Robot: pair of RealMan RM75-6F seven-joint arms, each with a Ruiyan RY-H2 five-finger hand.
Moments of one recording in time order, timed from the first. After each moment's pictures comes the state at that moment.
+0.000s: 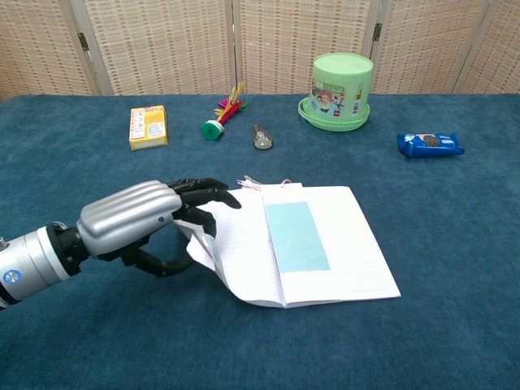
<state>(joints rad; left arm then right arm) -0.68 -1.91 0.13 -0.69 1.83 1.38 -0.41 0.08 -1.03 0.03 -1.80 -1.56 1.53 -0.24</state>
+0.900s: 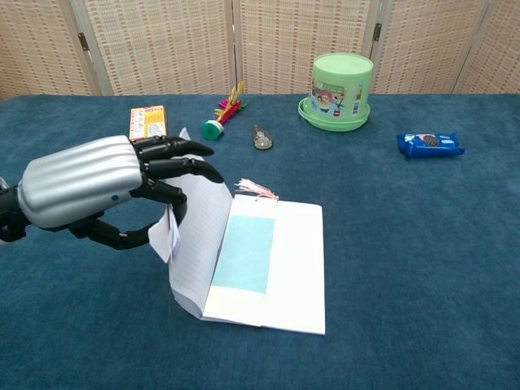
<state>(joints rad) -0.74 -1.69 0.17 -0.83 1.98 1.53 -0.18 0.07 -1.04 0.03 -1.79 -1.58 1.54 -0.24</state>
